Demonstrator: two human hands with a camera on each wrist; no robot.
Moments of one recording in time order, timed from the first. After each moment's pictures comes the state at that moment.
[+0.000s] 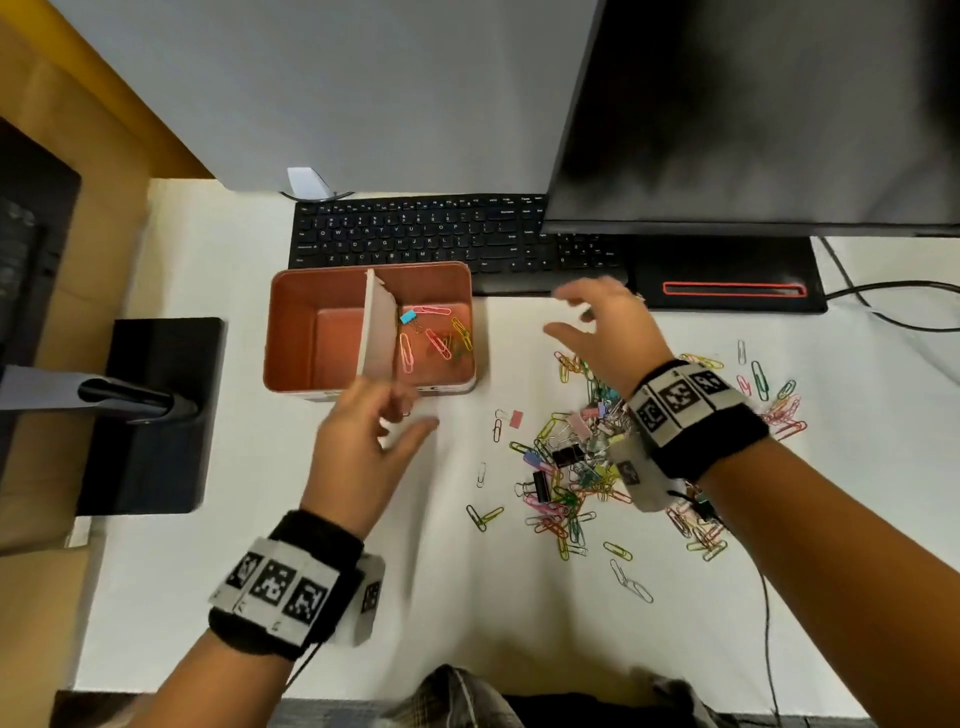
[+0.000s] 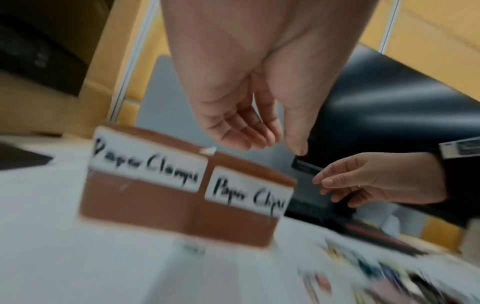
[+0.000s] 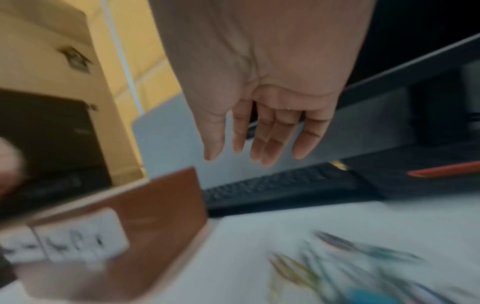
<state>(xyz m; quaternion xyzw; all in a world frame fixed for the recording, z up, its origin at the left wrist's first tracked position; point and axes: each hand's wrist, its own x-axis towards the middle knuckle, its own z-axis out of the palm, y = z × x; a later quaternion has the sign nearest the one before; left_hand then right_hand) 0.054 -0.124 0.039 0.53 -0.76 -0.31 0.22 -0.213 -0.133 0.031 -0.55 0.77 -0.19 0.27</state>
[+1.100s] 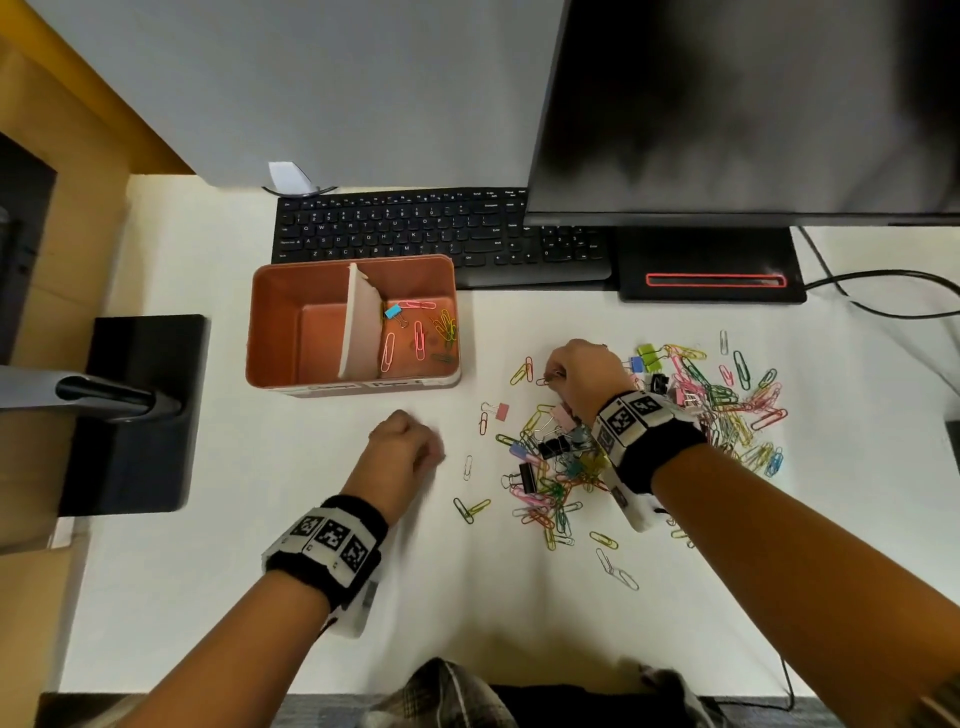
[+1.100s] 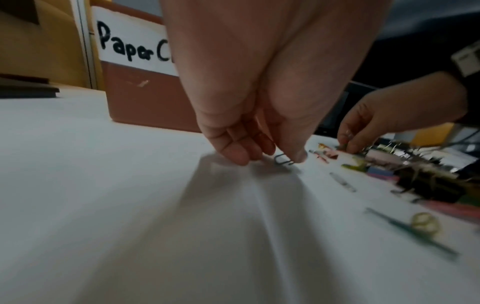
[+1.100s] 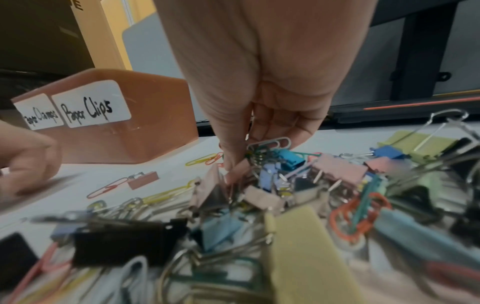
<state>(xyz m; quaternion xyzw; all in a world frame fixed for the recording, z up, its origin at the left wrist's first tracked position) 0.052 -0.112 -0.051 0.48 -0.80 -0.36 0.04 -0.210 -0.108 -0.026 -0.57 0.77 0.01 0.29</state>
